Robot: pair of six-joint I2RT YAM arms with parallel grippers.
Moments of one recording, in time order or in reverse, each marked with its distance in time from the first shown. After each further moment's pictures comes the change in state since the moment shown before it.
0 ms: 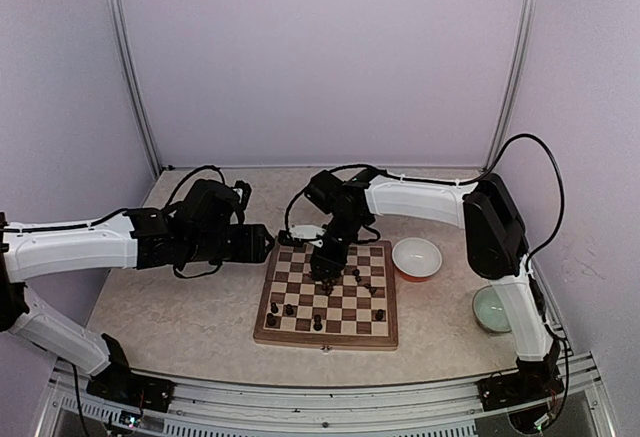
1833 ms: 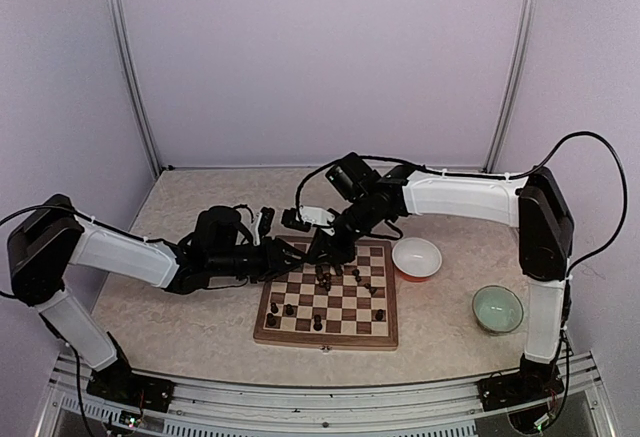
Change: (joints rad) left arm 0.092 0.273 -0.235 0.809 0.582 -0.330; right arm 0.003 -0.296 -0.322 0.315 -0.152 -0.062
